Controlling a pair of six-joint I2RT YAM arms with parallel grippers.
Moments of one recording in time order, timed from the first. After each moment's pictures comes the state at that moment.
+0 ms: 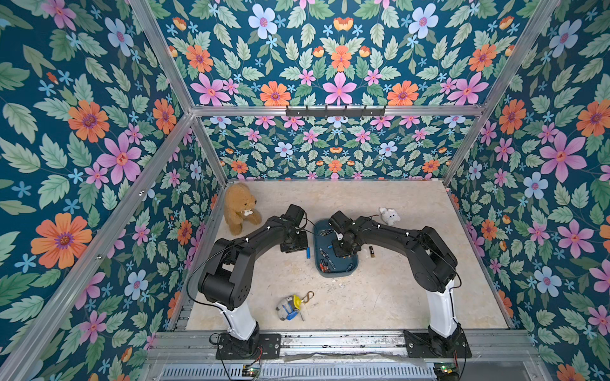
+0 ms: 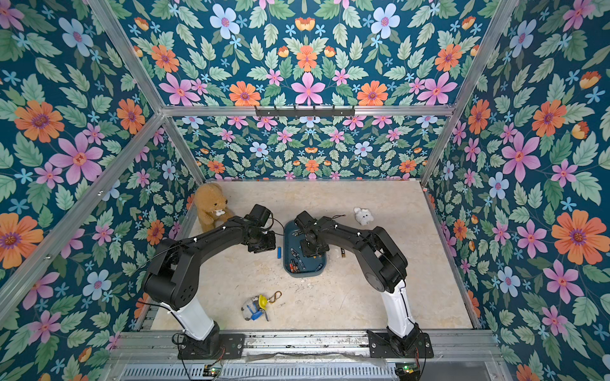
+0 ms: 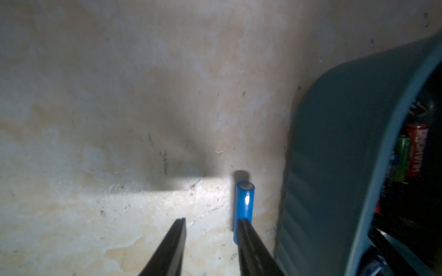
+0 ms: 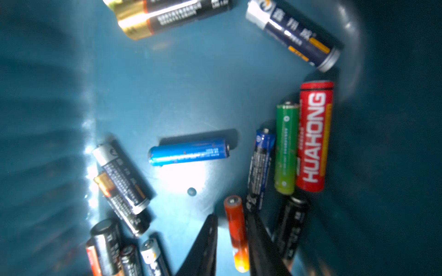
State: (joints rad) left arm -0.44 1.74 1.12 -0.64 0.07 -0.52; right arm 0.78 2.06 1.47 -0.72 0.00 0.45
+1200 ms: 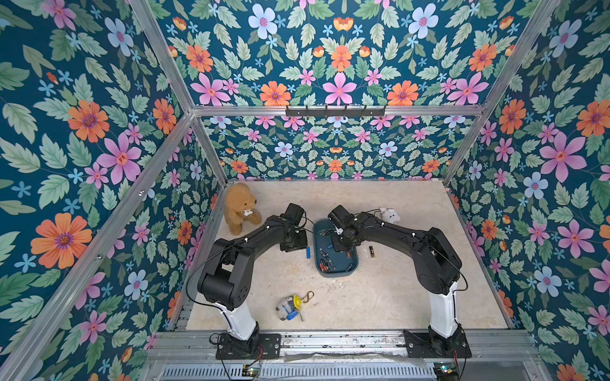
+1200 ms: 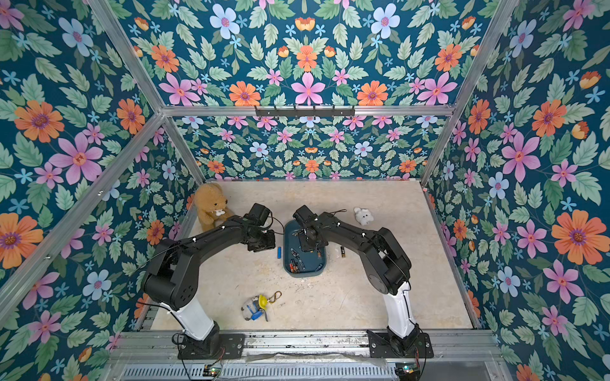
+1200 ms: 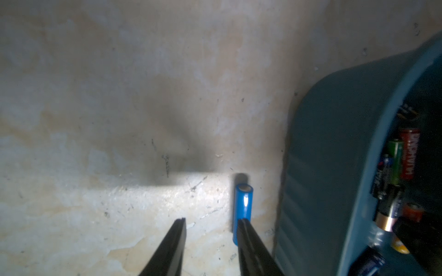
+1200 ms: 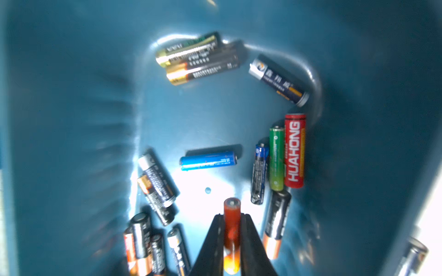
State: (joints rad) left arm -0.43 1.73 1.13 -0.64 0.07 -0.51; right arm 0.78 2.01 1.52 -0.74 0.02 0.45
